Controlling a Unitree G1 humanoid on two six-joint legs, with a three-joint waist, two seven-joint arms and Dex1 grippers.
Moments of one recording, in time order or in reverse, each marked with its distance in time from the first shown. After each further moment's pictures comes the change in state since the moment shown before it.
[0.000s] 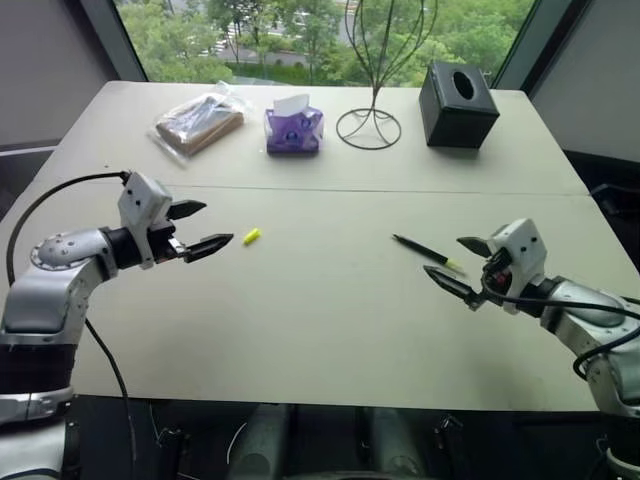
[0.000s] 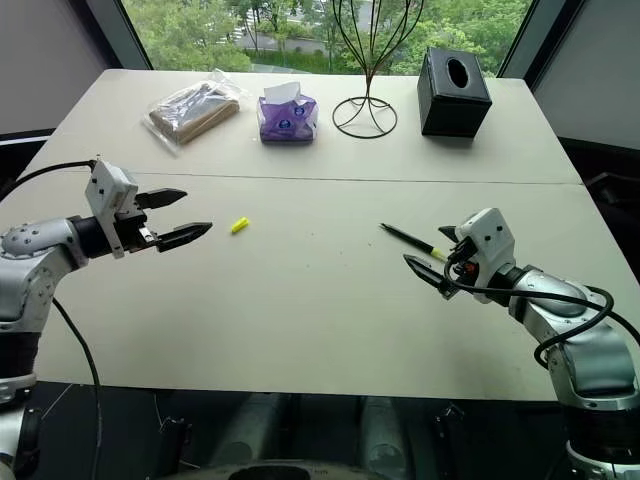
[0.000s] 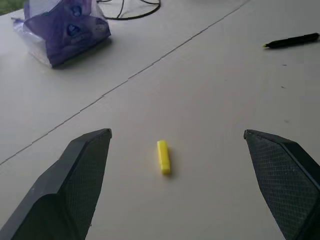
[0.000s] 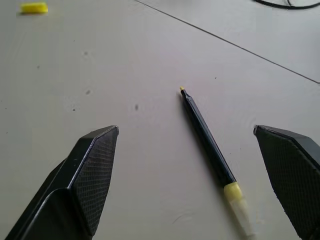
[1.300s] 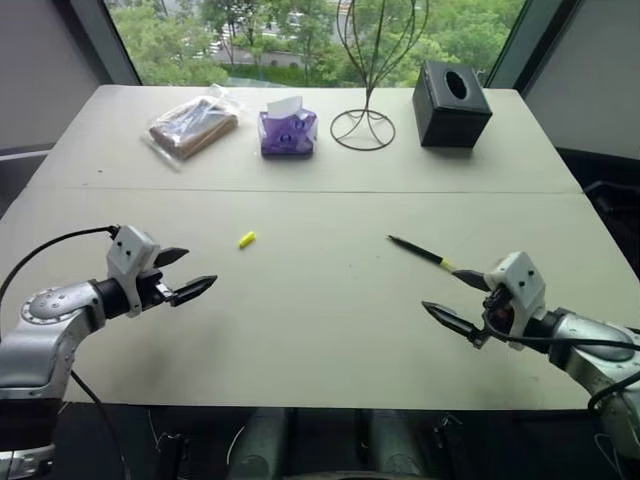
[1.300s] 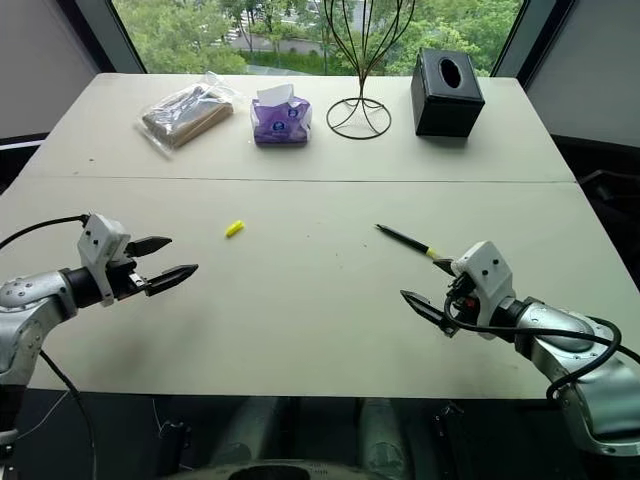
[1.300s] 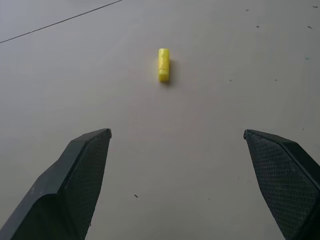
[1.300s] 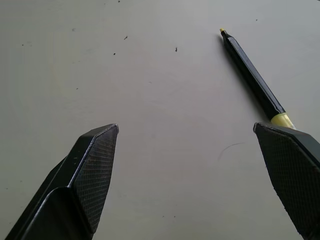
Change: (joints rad) left arm 0.391 -0.004 0.122 -0.116 -0.019 -0.016 0.133; right arm 0.279 -0.041 -0.054 -0.236 0.040 0.079 0.003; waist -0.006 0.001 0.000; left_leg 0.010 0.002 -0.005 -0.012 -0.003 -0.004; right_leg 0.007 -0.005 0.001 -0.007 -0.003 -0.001
